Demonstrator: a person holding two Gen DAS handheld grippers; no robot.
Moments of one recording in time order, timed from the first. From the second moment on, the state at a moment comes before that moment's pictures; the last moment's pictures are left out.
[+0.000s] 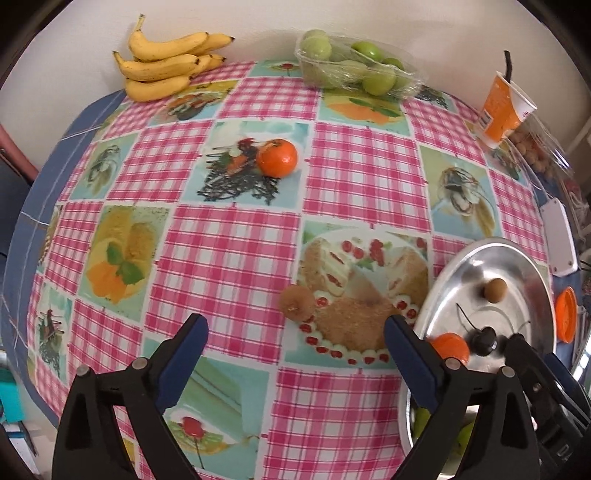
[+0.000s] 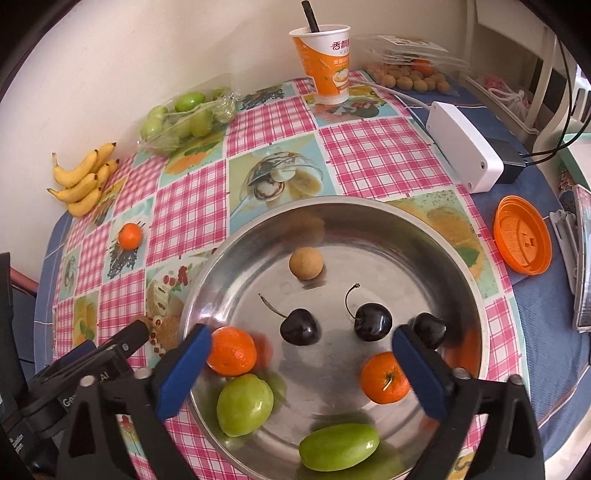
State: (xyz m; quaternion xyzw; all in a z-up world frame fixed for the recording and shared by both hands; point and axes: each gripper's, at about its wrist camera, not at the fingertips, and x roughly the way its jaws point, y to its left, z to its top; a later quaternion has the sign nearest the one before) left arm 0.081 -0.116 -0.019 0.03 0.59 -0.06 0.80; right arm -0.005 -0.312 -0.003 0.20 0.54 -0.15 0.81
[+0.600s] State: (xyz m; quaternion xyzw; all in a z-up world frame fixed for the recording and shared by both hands) left arm 0.103 -0.089 -0.015 0.04 0.57 -0.05 0.82; right arm 0.001 -0.293 -0.004 0.19 0.52 -0.12 0.83
